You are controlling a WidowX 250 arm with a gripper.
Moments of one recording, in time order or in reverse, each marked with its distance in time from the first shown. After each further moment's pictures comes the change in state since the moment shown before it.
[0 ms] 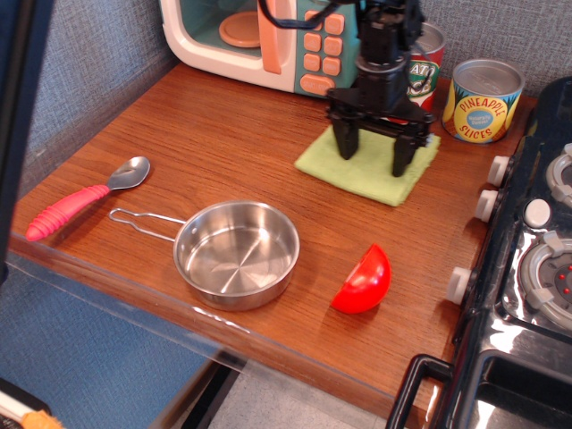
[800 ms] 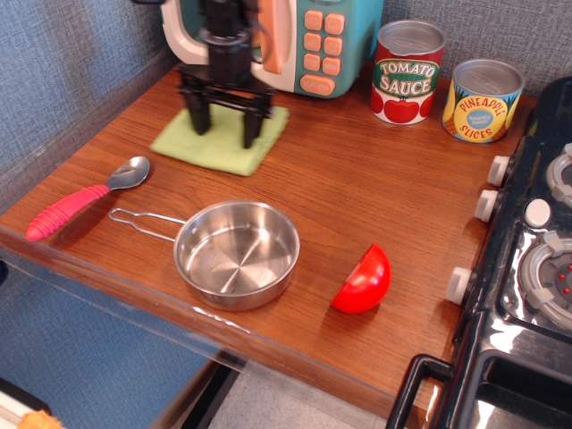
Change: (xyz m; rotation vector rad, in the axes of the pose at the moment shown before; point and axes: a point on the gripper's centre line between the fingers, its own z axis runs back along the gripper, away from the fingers) arm -0.031 0.145 0.008 0.105 0.060 0.163
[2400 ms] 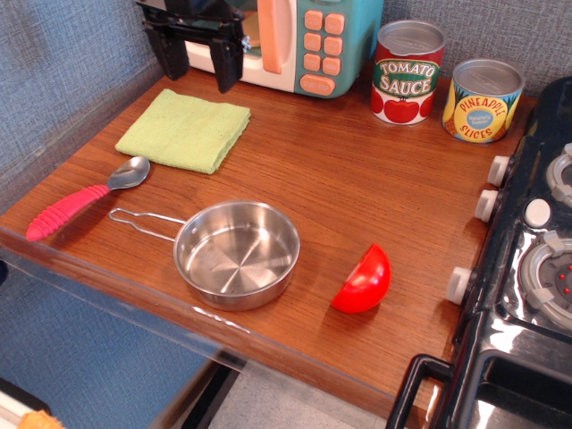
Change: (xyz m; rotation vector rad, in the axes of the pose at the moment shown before) arm -0.026 -0.016 0.086 -0.160 -0.127 -0.160
